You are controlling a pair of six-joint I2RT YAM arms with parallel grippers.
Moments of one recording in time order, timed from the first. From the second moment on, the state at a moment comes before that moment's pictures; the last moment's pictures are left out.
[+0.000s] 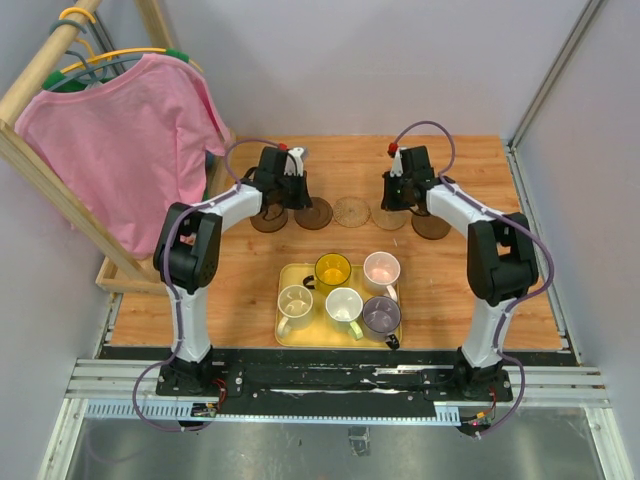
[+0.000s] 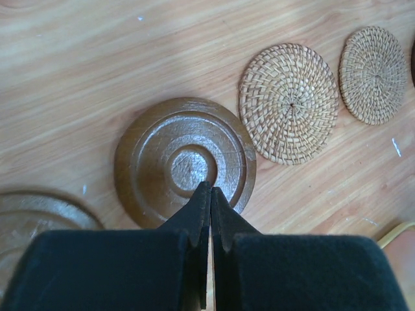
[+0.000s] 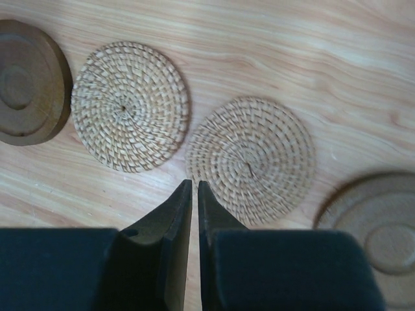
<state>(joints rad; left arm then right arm) -0.35 2.00 1.41 -0.12 0.30 -0.21 0.28 1.88 1.35 -0.30 -0.14 0.14</state>
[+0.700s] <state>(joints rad) -0.35 2.12 1.48 -0.12 0.36 -0.21 0.33 2.15 1.58 -0.28 -0.42 0.12</state>
